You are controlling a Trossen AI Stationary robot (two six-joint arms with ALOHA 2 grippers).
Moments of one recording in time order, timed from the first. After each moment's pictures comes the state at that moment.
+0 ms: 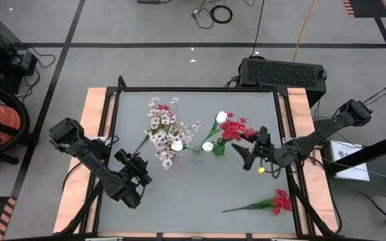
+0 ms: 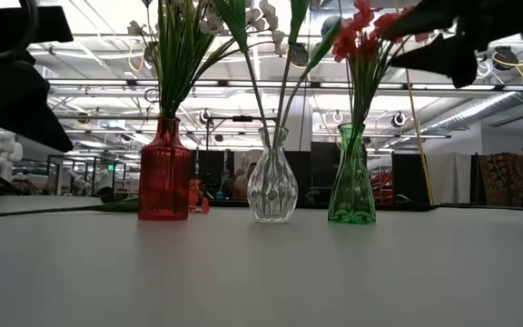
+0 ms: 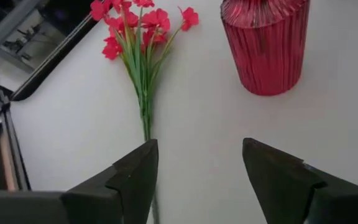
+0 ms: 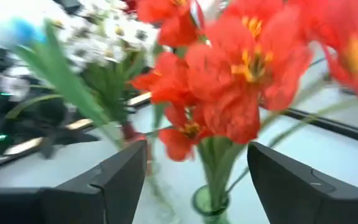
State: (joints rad) left arm -0.79 1.64 0.91 -1.24 -0.80 -1.61; right arm 0.51 0.93 0.42 0.30 0.98 0.48
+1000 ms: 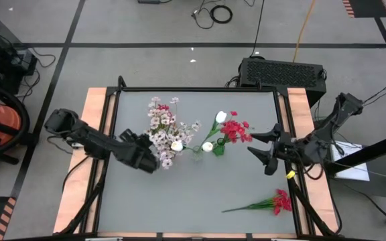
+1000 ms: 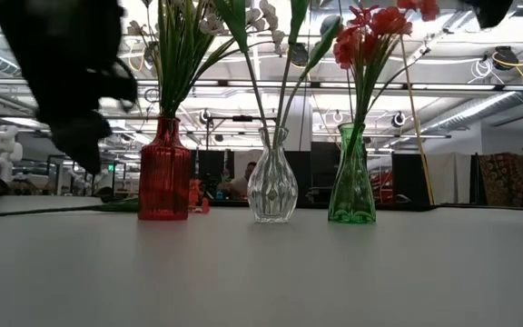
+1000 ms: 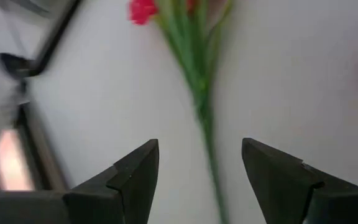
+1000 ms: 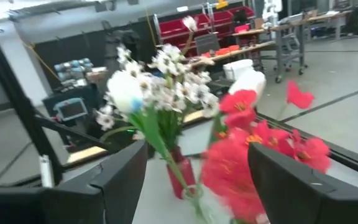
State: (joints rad) left arm -0.32 1.49 0.81 -1.10 -0.65 -1.09; right arm 0.76 0.71 0.57 0.11 1.08 0.33
